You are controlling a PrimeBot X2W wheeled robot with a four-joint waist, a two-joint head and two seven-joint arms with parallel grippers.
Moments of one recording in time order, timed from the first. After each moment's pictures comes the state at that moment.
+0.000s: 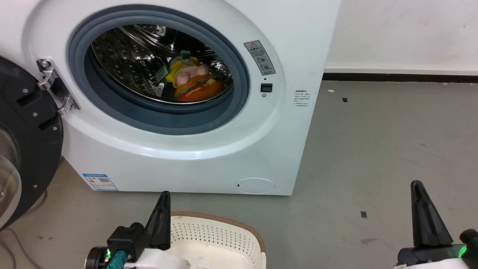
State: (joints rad) left arm 0.00 0.08 -0.15 0.13 -0.20 0.02 -0.24; right arm 0.12 -0.05 -0.09 -0.13 0.14 0.13 -0.24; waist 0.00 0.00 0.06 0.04
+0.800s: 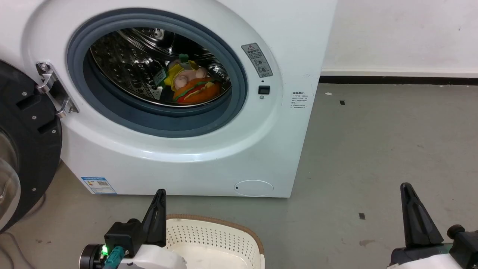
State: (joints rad) left arm 0.00 0.07 -0.12 0.11 -0.17 0.02 -0.19; right arm 0.11 -0.05 -0.07 -0.11 0.12 0.13 -0.19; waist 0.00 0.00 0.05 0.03
